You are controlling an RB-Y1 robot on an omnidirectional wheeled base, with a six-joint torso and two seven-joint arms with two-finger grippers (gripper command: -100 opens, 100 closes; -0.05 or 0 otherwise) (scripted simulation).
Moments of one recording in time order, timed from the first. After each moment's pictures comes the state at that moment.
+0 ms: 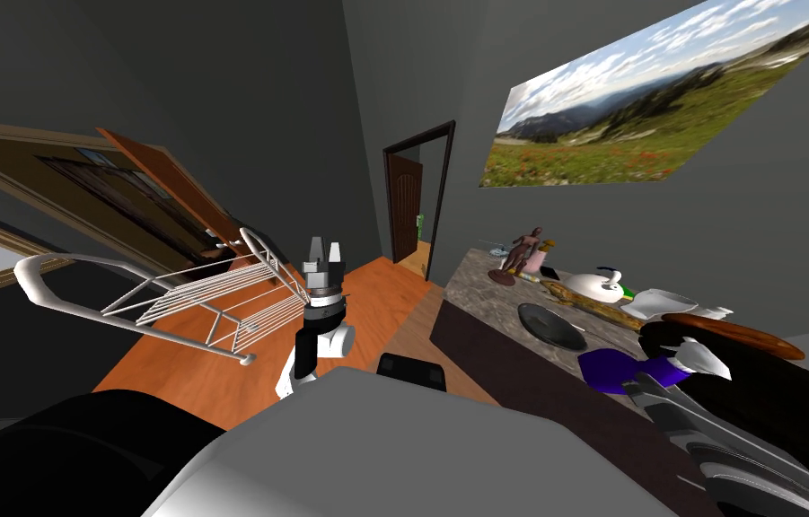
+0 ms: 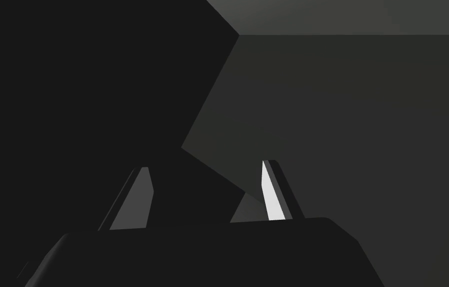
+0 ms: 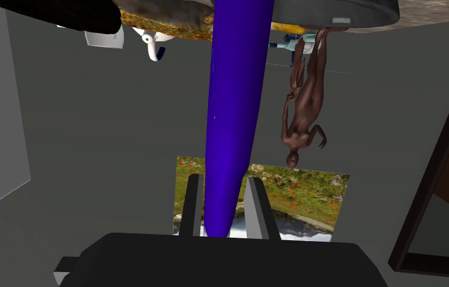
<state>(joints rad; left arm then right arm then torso) 0.47 -0.03 -0.01 -2.39 0.02 -0.55 -0.16 1.08 -0.43 -0.43 -2.34 0.61 0.30 0.19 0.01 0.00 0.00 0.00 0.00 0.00</state>
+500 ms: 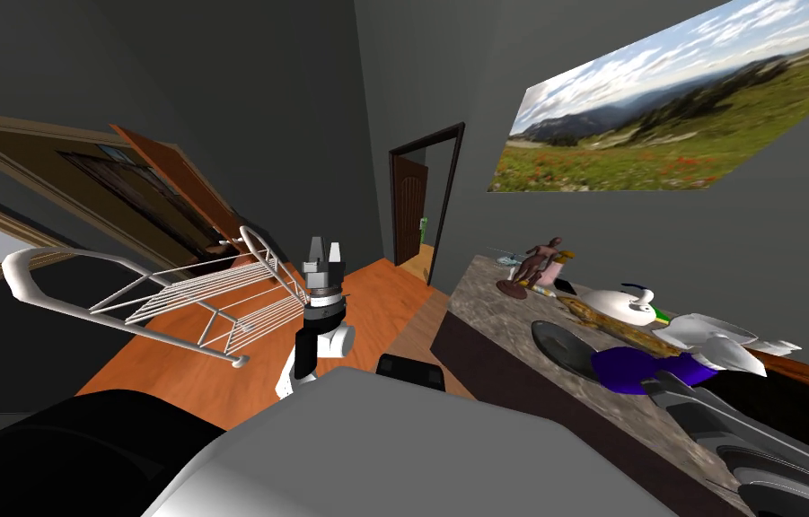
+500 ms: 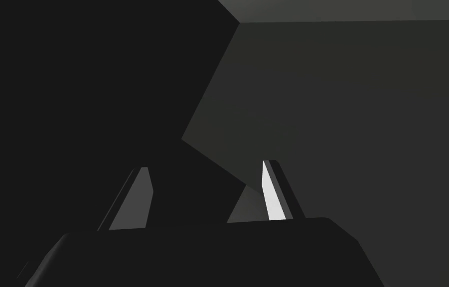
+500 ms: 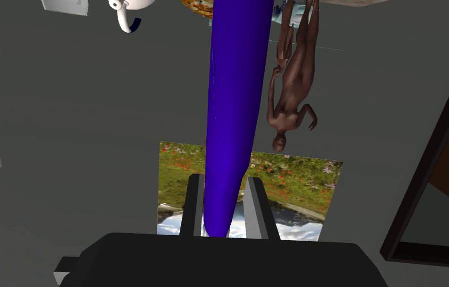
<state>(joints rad) 0.47 -0.03 -0.01 -2.39 0.02 -0.56 -0.16 1.12 -0.48 -0.48 -2.41 0.52 0.37 0.20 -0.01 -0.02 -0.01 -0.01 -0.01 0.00</state>
